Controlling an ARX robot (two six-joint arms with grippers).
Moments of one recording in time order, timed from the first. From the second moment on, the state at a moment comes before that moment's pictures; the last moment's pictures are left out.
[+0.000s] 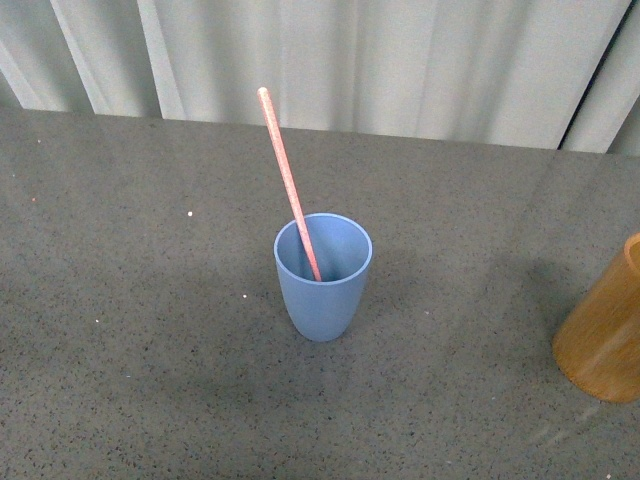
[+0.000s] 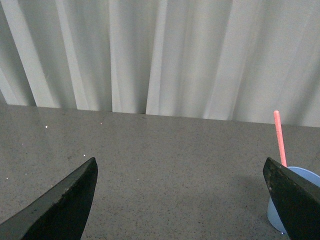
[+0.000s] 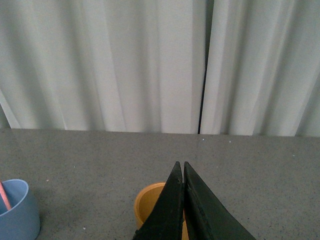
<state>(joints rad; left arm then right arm) 0.00 0.00 0.02 0.00 0.00 0.00 0.00 0.00 0.02 0.00 0.00 0.00</state>
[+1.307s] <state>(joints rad) 0.00 0.00 0.02 0.00 0.00 0.00 0.00 0.00 0.02 0.00 0.00 0.00</state>
